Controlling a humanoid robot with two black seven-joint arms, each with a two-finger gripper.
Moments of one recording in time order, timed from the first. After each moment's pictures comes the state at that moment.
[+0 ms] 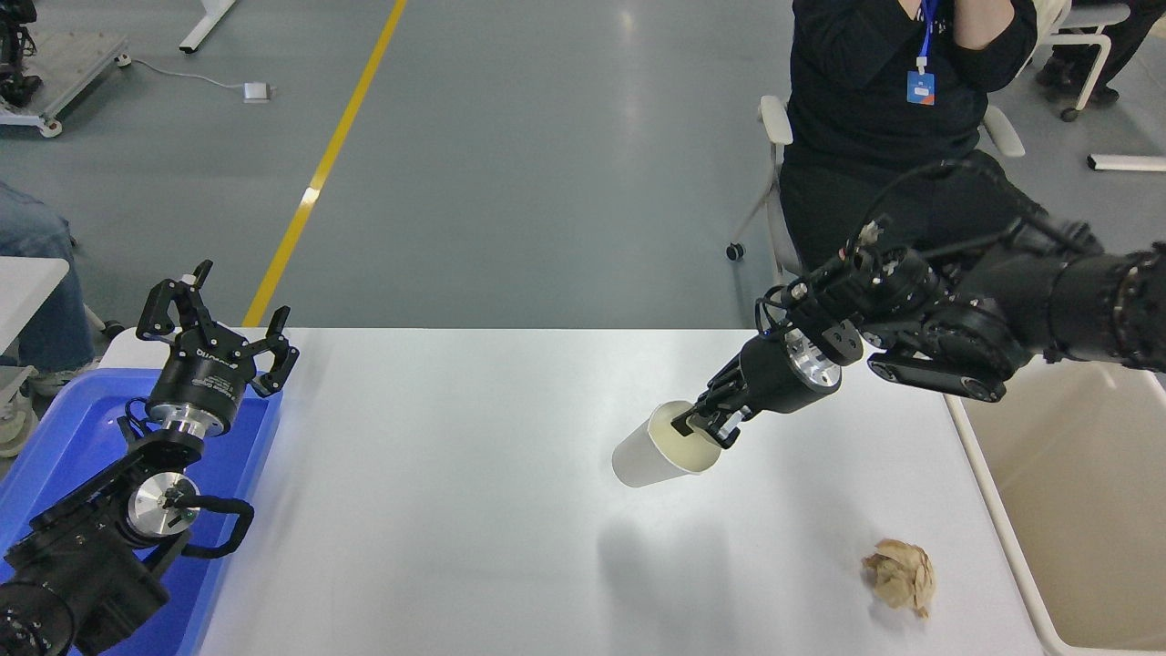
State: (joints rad) left arm -0.53 0.39 -0.87 -0.51 0.08 -0.53 -0.58; right arm 1.68 -0.24 -0.87 0.96 -1.16 0.03 0.76
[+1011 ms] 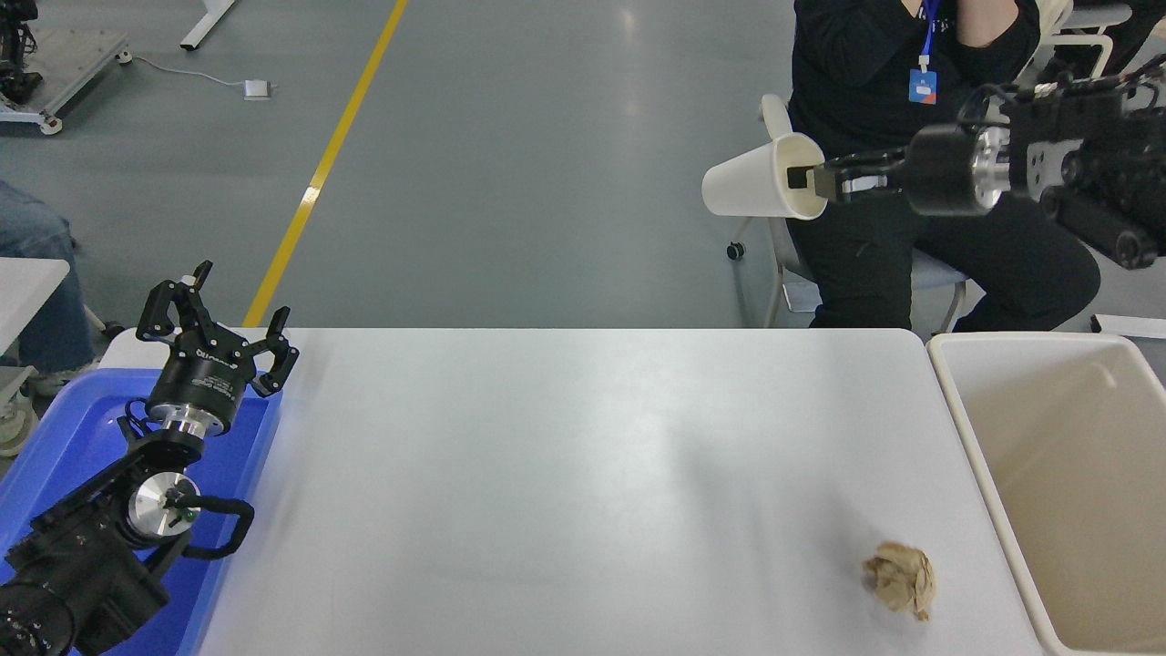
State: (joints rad) left arm -0.53 0.39 -0.87 -0.51 0.08 -0.53 -0.58; right arm 1.38 -0.43 -0.82 0.17 -0.70 0.15 0.86
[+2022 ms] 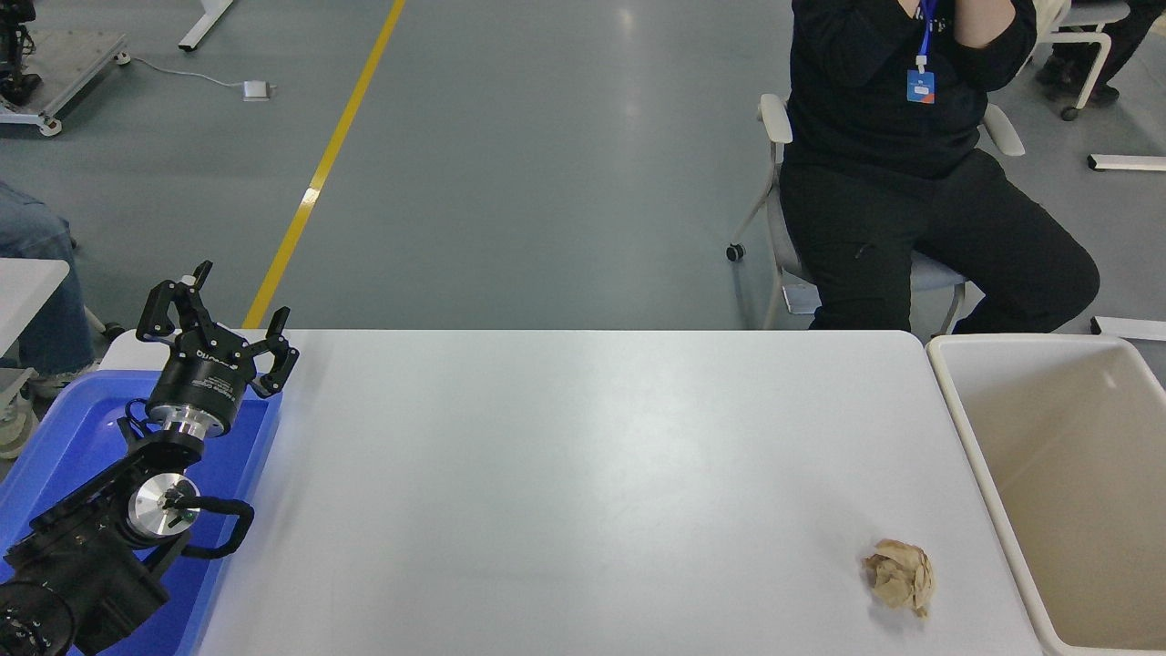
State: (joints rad) left arm -0.53 0.39 -0.87 -0.51 0.08 -0.53 -0.58; right arm 0.87 -0.56 -0.52 -0.16 -0.53 0.22 0.16
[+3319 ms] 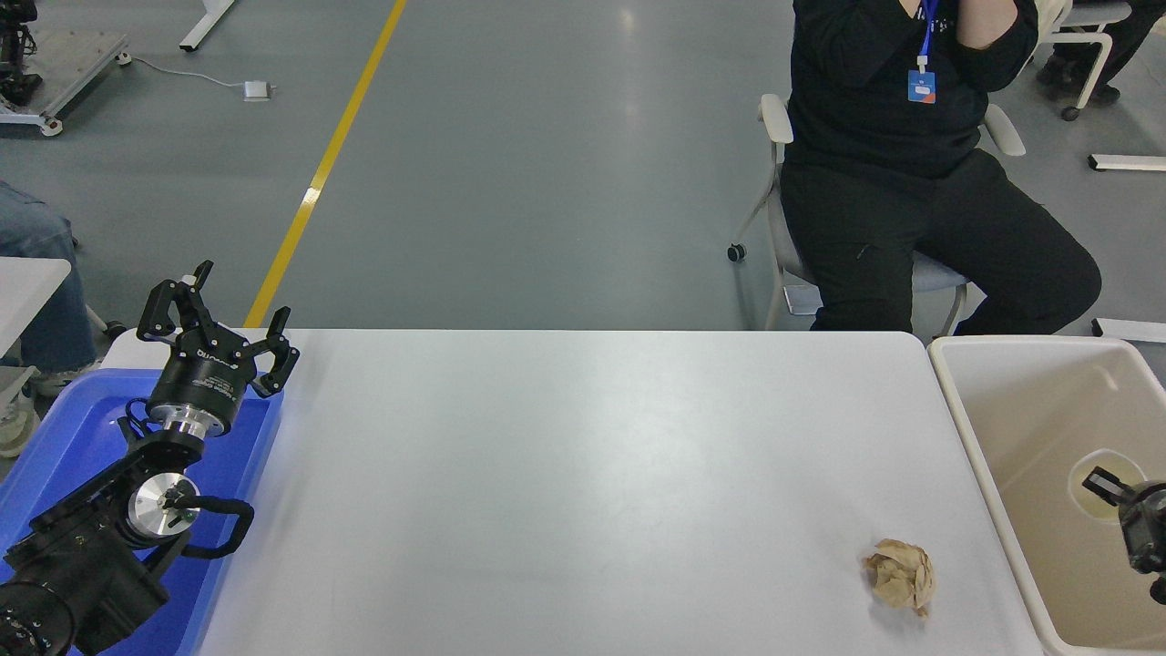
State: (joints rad) left arm -0.53 0.39 -0.87 -0.51 0.08 -0.53 -0.58; right arm 0.66 -0.30 -0.37 -0.16 -0.48 0.18 0.00
